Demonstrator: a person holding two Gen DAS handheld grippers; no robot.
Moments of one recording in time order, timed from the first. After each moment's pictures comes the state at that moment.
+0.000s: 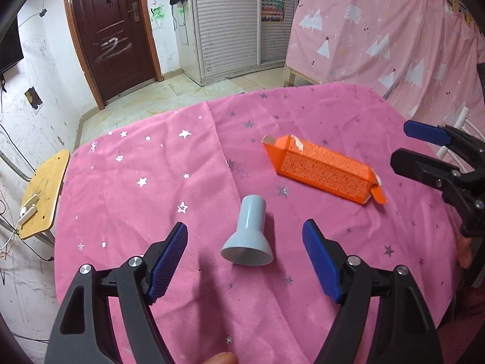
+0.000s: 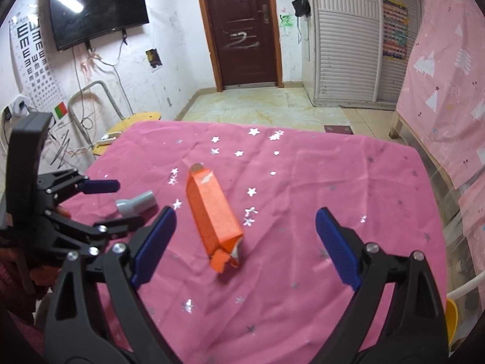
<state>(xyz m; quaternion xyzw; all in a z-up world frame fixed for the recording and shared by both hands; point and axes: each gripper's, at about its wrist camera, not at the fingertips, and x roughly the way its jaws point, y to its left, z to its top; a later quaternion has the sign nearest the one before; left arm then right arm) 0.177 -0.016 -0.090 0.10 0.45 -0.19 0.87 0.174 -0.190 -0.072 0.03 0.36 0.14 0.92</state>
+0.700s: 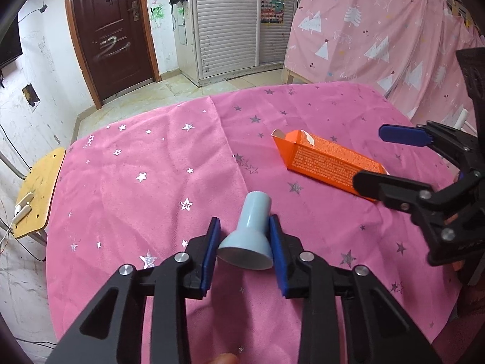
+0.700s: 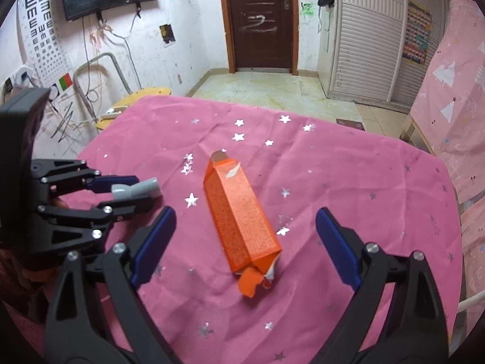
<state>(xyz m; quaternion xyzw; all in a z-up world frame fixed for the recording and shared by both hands) 0.183 -0.004 -0.102 0.09 0.44 -0.19 0.87 0.198 -0.146 -0.091 -0.02 0.39 0.16 0.90</state>
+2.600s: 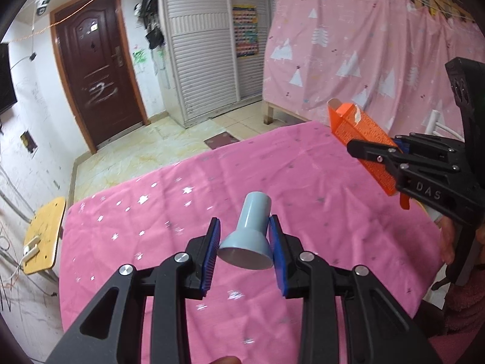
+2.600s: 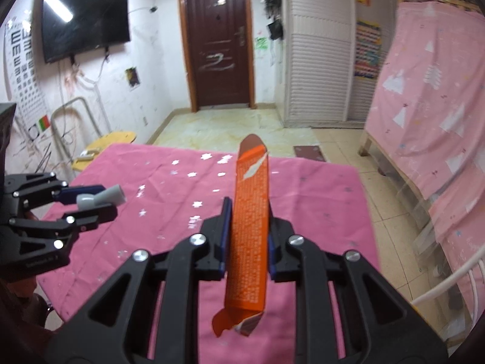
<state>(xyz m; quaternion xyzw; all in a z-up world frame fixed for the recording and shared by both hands) 0.124 -0.091 -0.023 0.13 0.35 -0.23 0.90 0.133 -0.243 -0.040 0.02 0.31 0.07 0.95</state>
